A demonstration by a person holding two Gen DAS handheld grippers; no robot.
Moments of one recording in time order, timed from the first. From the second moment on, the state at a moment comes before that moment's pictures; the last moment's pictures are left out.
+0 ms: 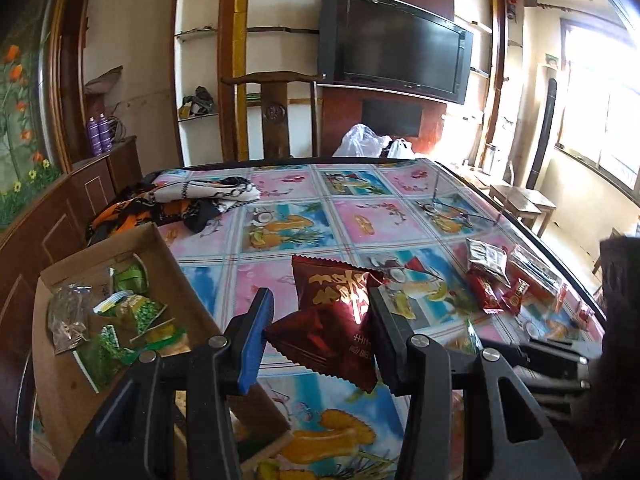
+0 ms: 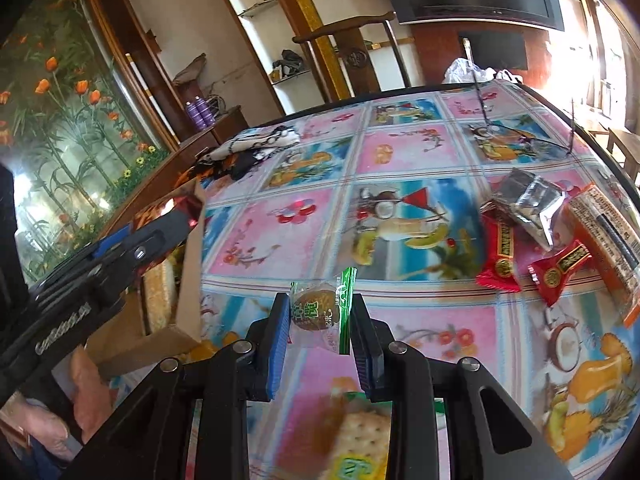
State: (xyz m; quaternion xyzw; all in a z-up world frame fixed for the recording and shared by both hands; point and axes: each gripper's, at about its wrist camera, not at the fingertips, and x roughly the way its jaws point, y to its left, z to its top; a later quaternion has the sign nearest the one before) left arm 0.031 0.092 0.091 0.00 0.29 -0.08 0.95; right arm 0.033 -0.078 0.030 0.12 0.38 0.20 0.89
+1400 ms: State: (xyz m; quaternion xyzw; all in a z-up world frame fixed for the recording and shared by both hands) left arm 0.072 0.286 0.071 -0.13 0.38 0.13 0.91; right arm -0.008 0.129 0.033 0.01 0.38 0.38 0.84
